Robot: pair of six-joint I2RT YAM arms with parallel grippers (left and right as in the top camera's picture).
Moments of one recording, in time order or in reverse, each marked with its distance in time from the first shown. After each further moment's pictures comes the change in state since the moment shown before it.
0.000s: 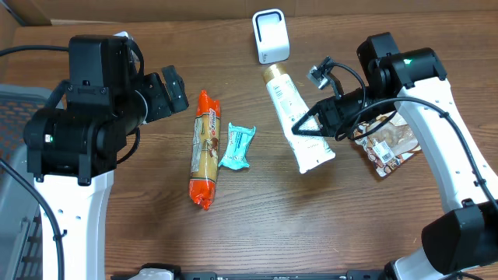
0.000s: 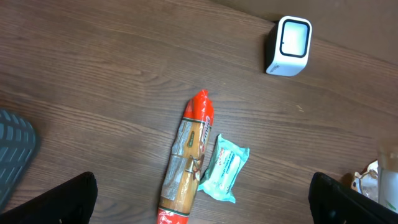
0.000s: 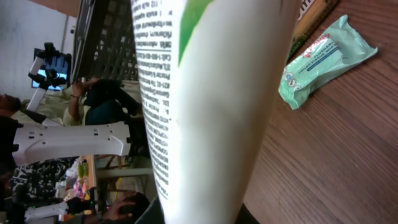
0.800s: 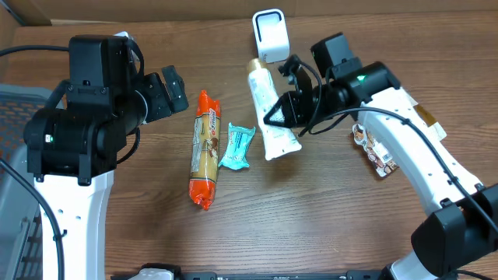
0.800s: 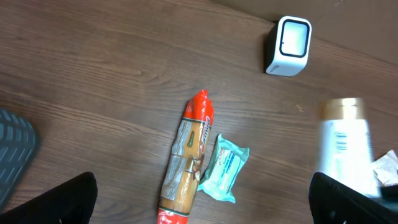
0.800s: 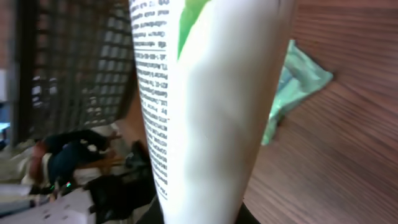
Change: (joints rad) left arm 0.000 0.000 0.000 0.000 0.000 0.000; right arm 0.178 0.021 -0.047 0.443 0.266 0.555
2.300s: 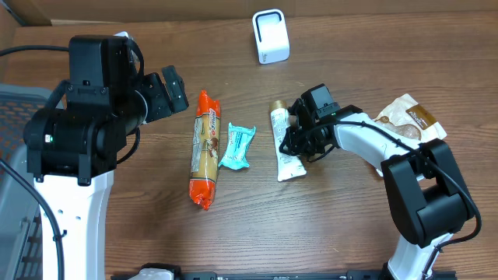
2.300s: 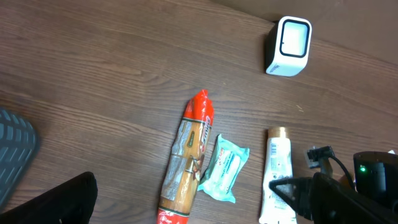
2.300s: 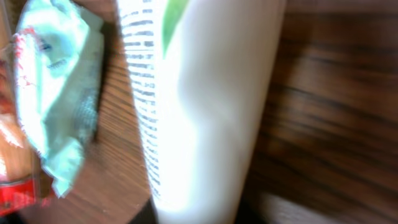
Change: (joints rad) left arm 0.000 0.000 0.000 0.000 0.000 0.000; right arm 0.011 0.187 -0.455 0.496 0.293 0.161
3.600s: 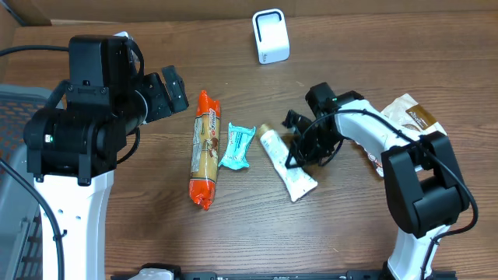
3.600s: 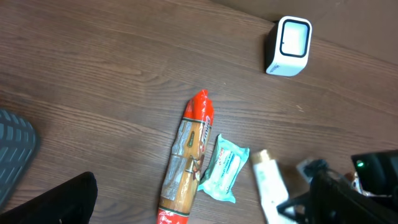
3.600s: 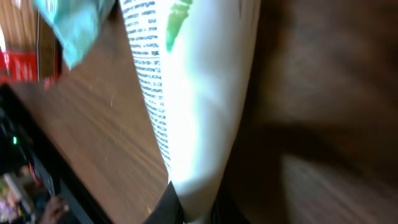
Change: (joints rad) left arm 0.000 0.000 0.000 0.000 0.000 0.000; right arm -0.041 0.055 0.146 -0.415 -0.111 -0.427
